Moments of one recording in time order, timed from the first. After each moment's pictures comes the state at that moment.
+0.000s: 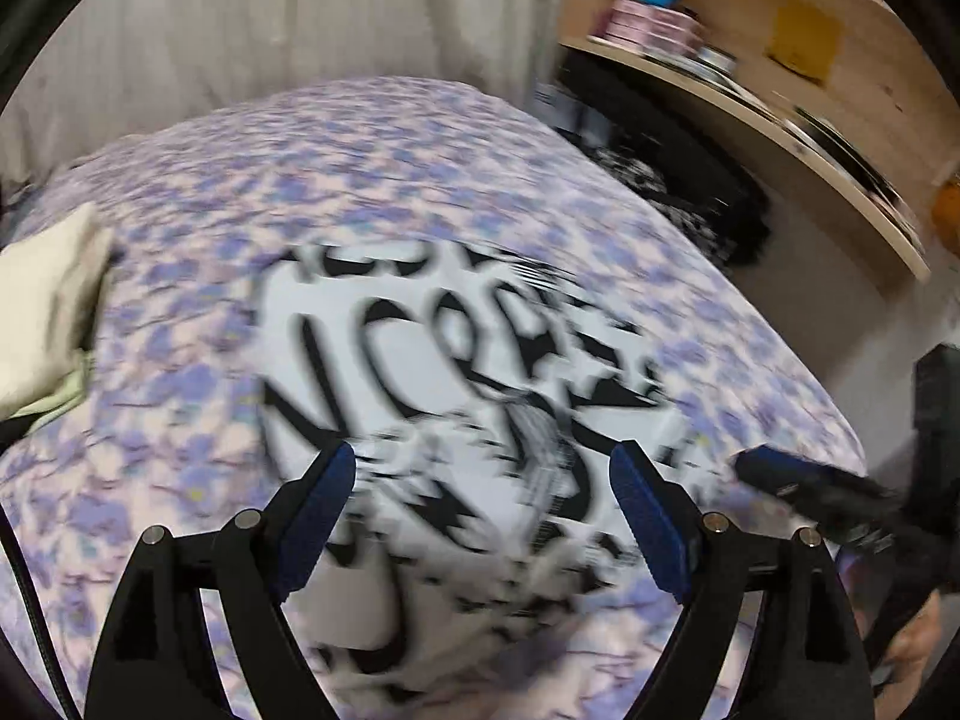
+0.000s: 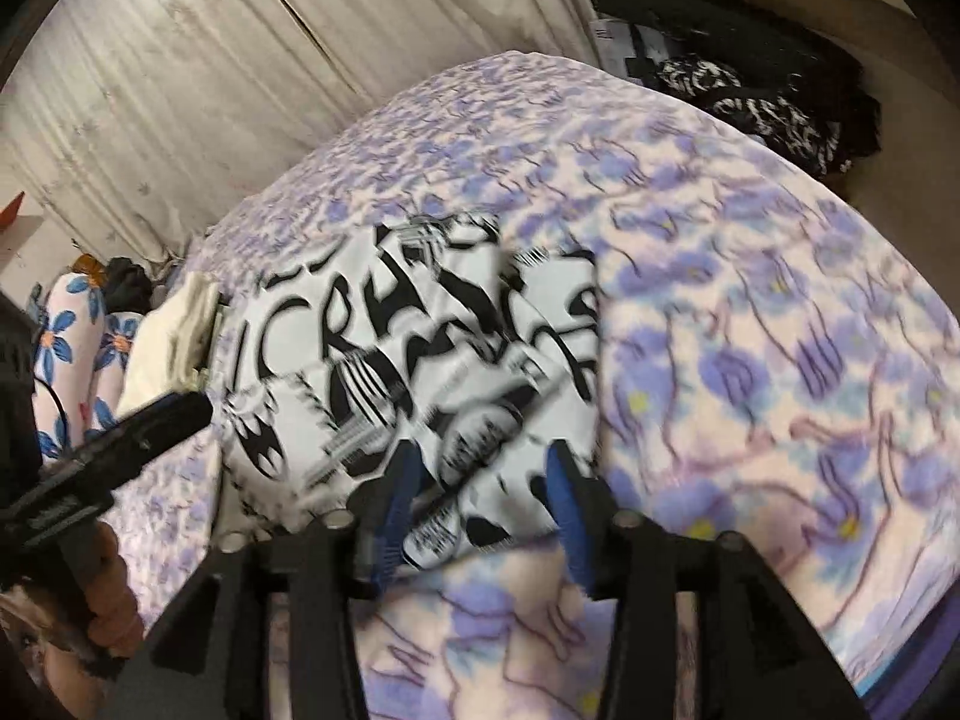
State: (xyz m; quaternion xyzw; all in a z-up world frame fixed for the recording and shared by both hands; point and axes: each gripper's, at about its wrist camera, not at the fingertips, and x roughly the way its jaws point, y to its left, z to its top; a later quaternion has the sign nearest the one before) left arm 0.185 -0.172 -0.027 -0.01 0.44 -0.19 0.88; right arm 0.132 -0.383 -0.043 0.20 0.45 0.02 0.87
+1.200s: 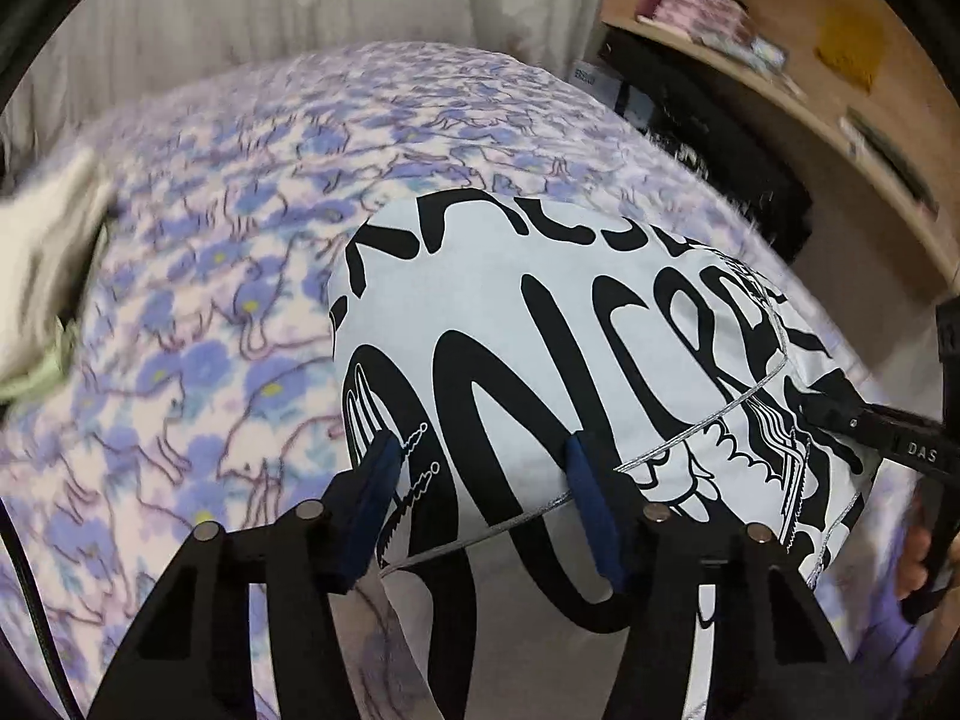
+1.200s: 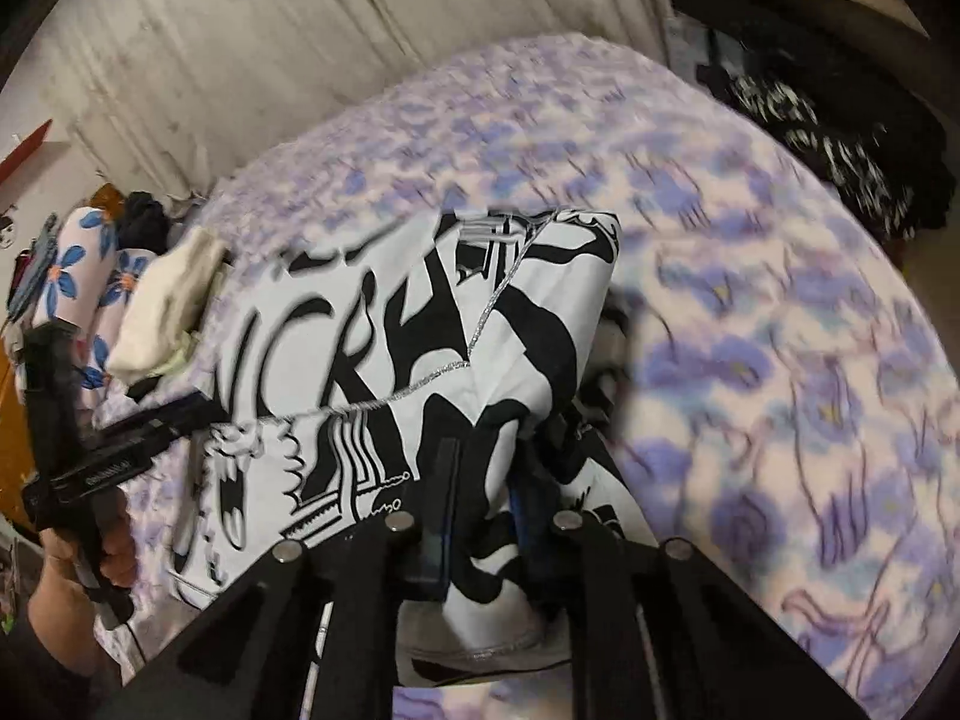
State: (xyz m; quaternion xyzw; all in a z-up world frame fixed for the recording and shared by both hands) left arm 0.237 -0.153 -0.100 0.01 0.46 -0.19 0.87; right arm 0.190 -0.403 -0.096 0.13 0.51 0.06 0.85
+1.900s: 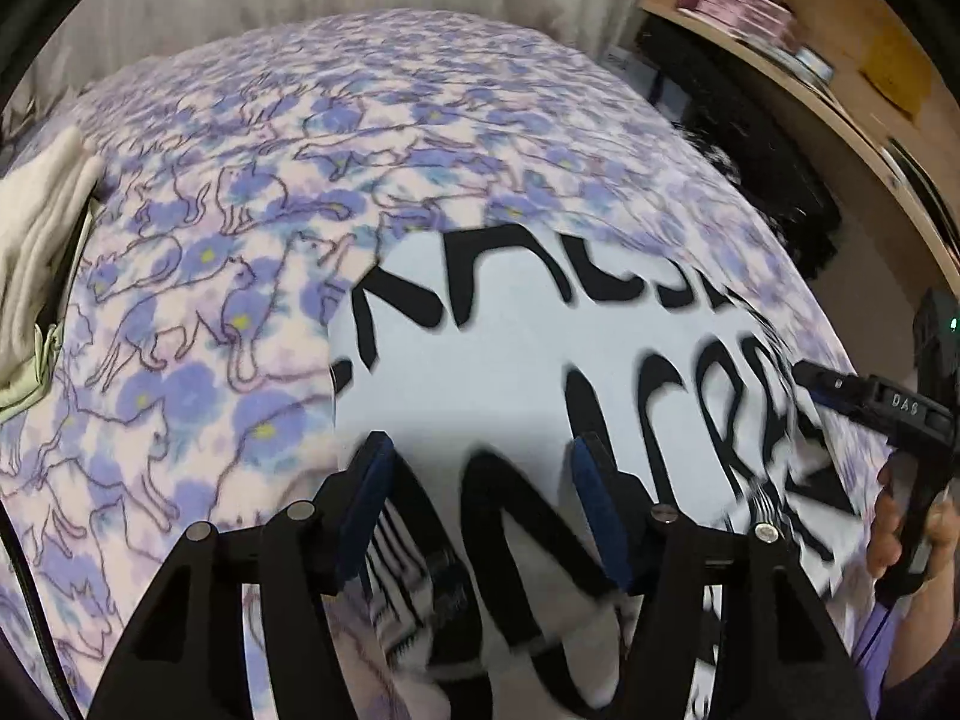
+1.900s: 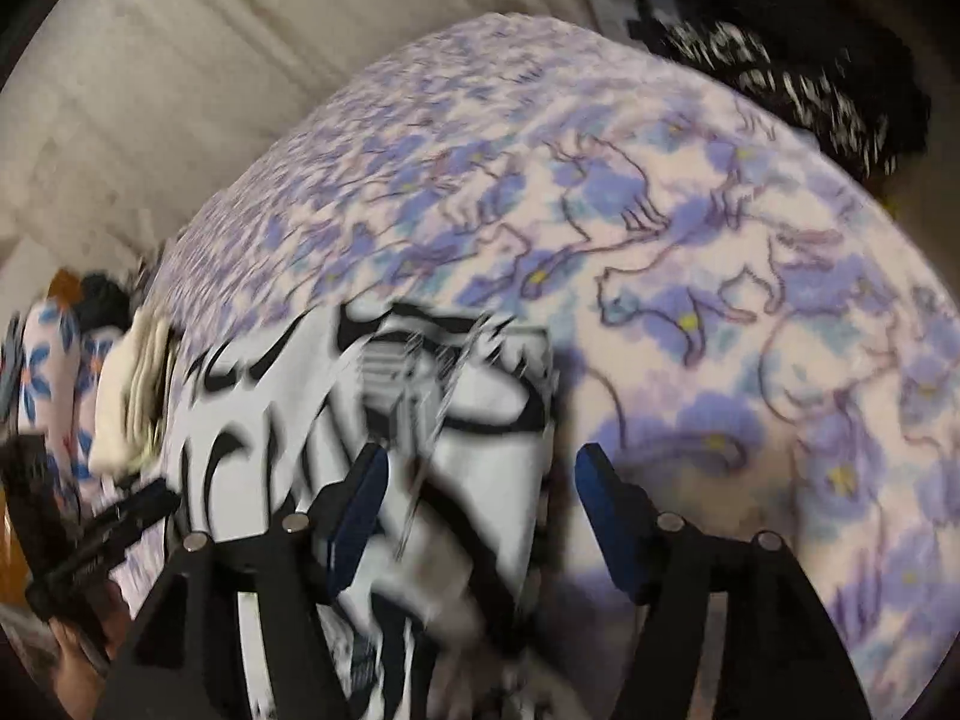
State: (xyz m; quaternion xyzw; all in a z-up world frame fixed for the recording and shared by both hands) left arm 0.301 -0.152 -0.106 -0.04 0.51 -0.17 0.84; right arm 0.284 -0.454 -0.112 0.23 0.51 0.02 0.83
